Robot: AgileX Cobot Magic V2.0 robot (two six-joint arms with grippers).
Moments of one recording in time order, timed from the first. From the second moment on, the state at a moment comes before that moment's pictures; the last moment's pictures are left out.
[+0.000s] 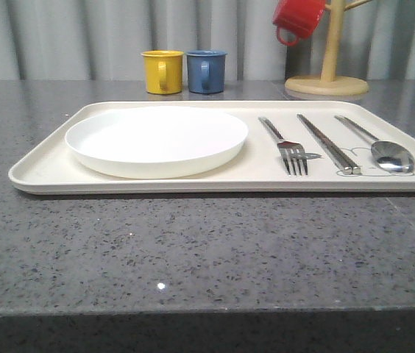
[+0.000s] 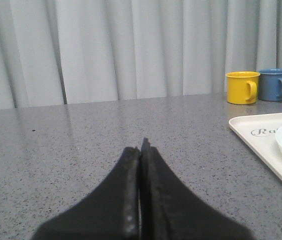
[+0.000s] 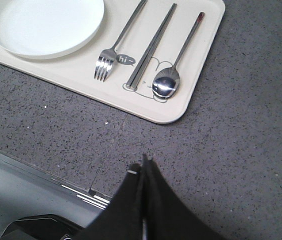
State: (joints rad) left arm -0.01 0.00 0.00 -0.10 -0.01 0.21; right arm 0.33 0.54 -0.90 0.07 1.09 -0.01
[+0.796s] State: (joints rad) left arm -0.01 0.00 0.00 -0.10 -0.01 0.21; right arm 0.02 0.04 -0.09 0.03 0.15 -0.01
